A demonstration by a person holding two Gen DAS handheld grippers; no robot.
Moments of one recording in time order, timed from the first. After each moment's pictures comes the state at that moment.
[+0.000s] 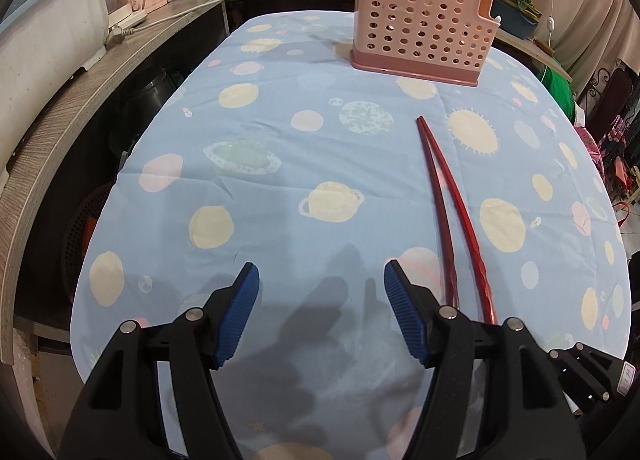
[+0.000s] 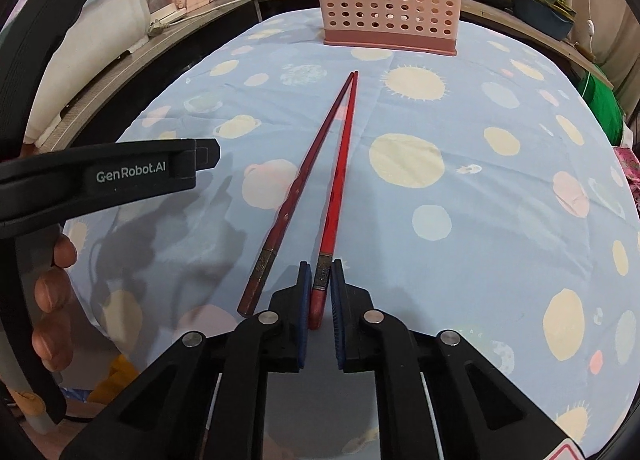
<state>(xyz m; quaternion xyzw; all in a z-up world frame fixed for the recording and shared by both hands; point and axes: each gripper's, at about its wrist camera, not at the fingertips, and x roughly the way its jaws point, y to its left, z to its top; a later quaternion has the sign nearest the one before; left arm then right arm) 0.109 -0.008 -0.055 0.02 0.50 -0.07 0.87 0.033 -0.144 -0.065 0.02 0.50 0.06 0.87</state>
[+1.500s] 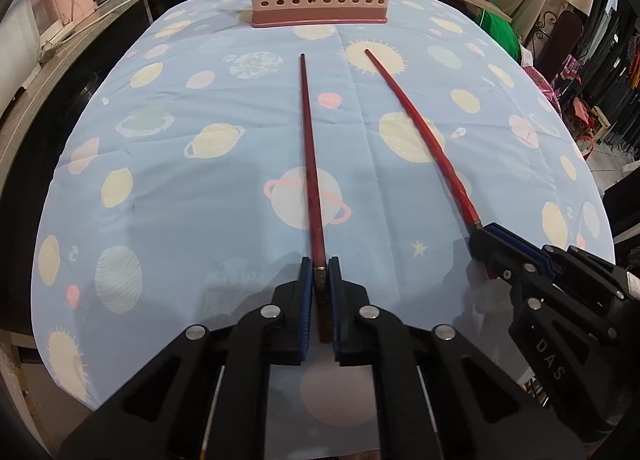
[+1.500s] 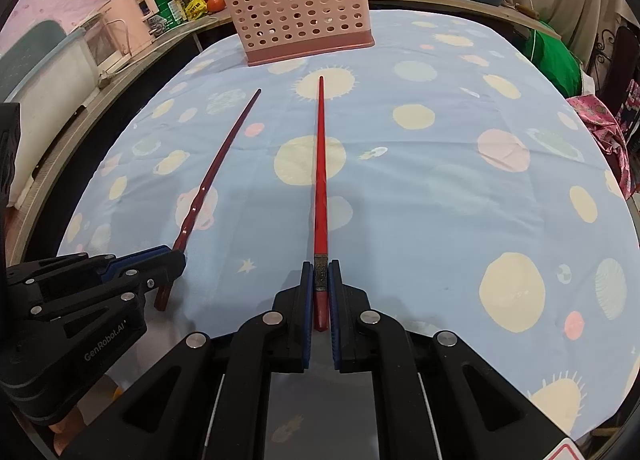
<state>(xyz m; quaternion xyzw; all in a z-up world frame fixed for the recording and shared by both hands) 0.067 -0.058 -0.074 0.06 0.53 -0.17 0.83 0.021 -0.193 -0.063 0.09 0.48 -0.01 0.87</state>
